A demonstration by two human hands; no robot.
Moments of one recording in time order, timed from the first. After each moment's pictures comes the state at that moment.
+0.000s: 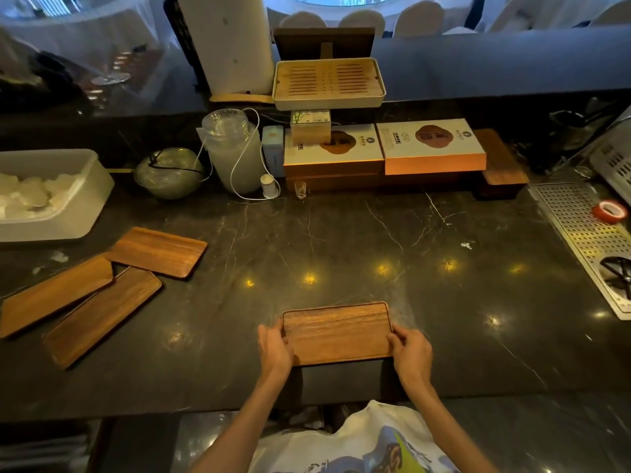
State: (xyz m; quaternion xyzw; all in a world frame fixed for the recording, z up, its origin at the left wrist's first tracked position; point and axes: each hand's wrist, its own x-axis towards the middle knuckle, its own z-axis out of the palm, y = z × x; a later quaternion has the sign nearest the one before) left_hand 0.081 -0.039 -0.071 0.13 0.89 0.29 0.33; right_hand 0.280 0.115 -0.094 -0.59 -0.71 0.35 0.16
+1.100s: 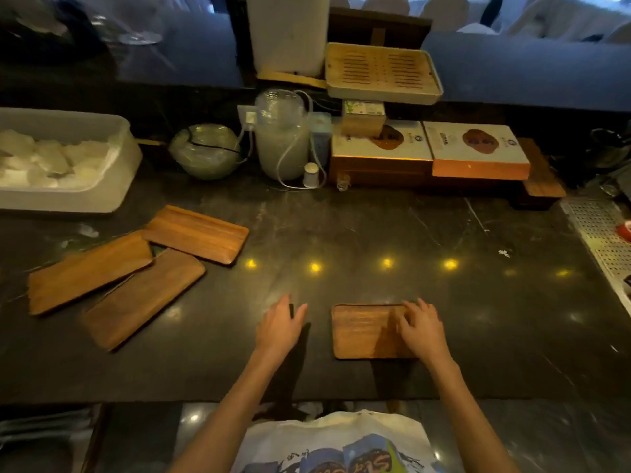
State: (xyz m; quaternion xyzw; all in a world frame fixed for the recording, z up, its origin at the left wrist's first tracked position) left_hand -0.028 -0.097 -0.037 0.24 0.90 0.21 0.31; right_hand 0.192 0.092 -0.050 -0.54 -0.80 0.26 -0.06
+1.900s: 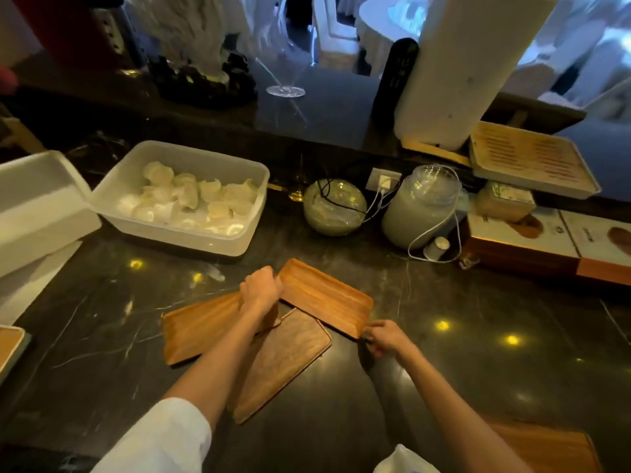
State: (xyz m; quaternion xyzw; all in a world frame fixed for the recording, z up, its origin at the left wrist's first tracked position) left_hand -0.415 -0.193 -0.025 0.15 0.95 0.18 0.22; right_hand -0.194 -0.030 -0.030 -0.51 -0.65 0.54 -0.17
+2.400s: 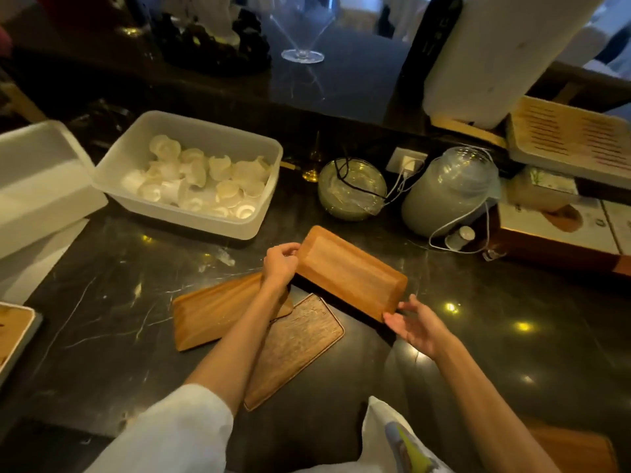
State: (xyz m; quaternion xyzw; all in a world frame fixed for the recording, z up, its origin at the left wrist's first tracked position) left_hand -0.431 -0.167 -0.030 -0.01 0.81 0.50 0.30; right_hand -0.192 0.008 -0.031 -0.57 -0.29 0.77 0.02
